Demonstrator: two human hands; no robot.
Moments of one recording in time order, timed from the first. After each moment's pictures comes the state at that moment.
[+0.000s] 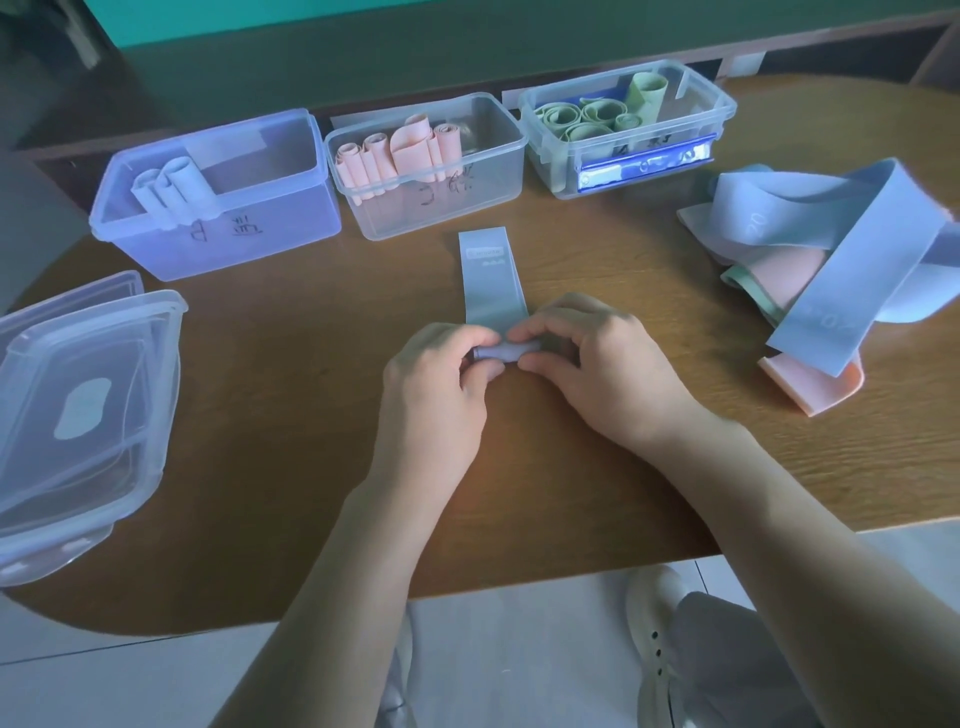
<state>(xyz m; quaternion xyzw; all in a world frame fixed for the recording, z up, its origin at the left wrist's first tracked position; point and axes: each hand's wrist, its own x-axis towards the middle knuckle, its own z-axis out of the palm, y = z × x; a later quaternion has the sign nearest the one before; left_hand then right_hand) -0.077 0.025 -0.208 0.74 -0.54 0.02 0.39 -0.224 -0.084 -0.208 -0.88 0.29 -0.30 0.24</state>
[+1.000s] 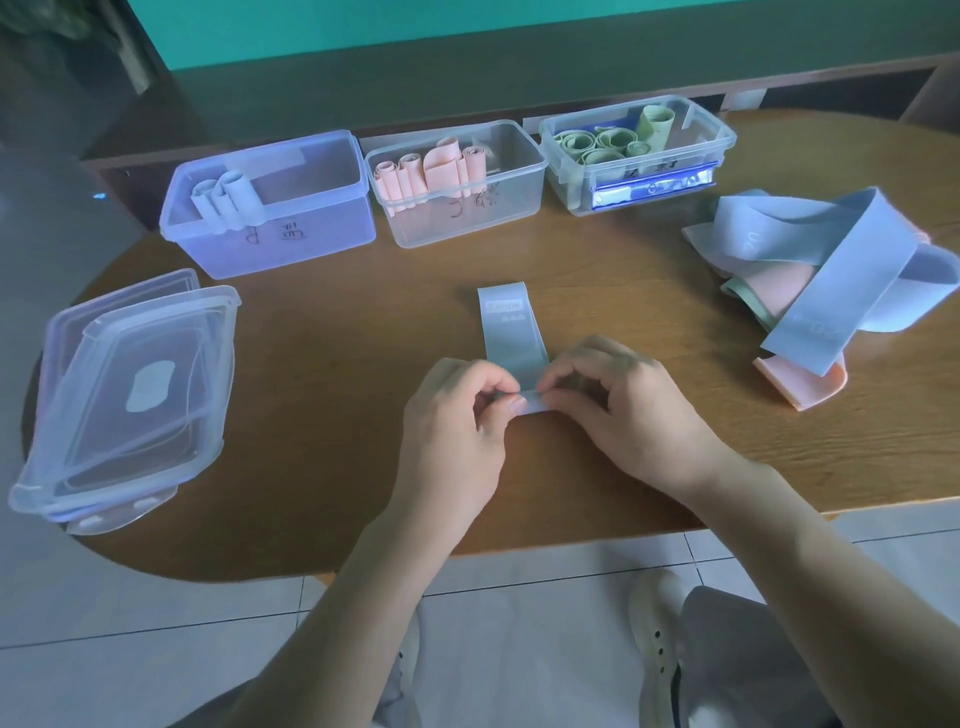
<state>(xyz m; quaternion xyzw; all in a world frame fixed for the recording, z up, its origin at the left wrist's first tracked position) -0.093 0.070 -0.204 0.73 -0.52 -0.02 0.44 -0.247 -0.044 -0.200 -0.88 0.25 -0.29 0.28</state>
